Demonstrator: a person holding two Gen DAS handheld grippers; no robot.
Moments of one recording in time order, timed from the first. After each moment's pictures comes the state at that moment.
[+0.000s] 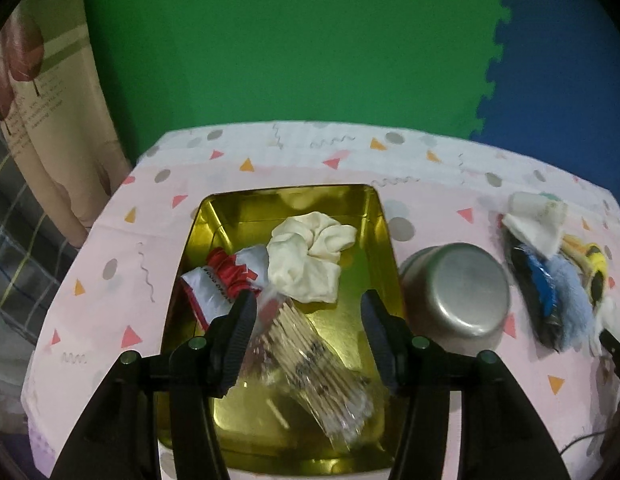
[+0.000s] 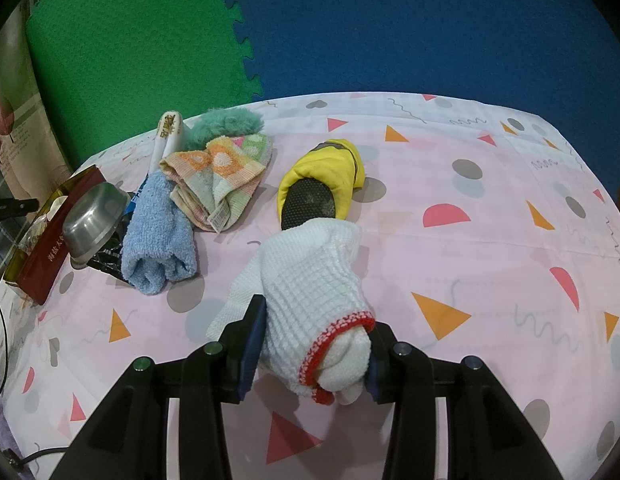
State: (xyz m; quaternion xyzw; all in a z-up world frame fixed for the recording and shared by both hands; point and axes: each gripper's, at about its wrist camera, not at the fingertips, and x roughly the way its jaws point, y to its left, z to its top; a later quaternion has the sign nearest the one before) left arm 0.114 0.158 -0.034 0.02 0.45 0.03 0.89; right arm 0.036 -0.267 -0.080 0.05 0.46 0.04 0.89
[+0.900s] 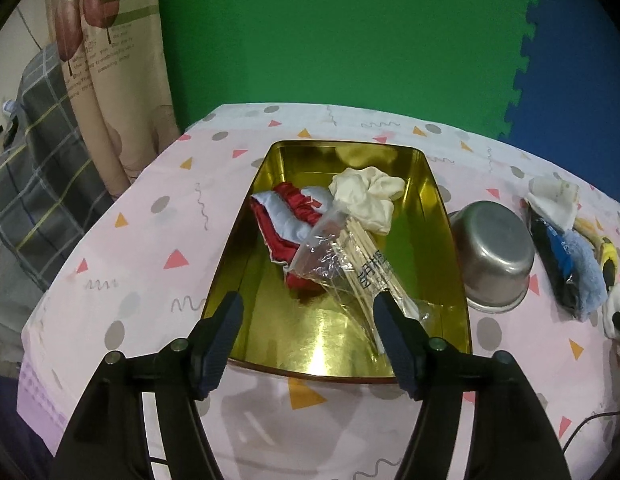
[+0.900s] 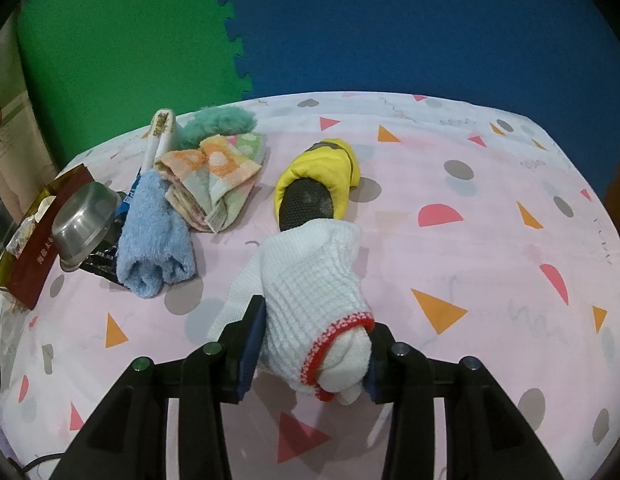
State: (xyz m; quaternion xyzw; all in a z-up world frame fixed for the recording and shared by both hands) left arm 0.043 0.190 -0.053 -0.01 0.44 0.09 0.90; right arm 0.036 -0.260 -0.077 0.04 0.46 0.01 0.88
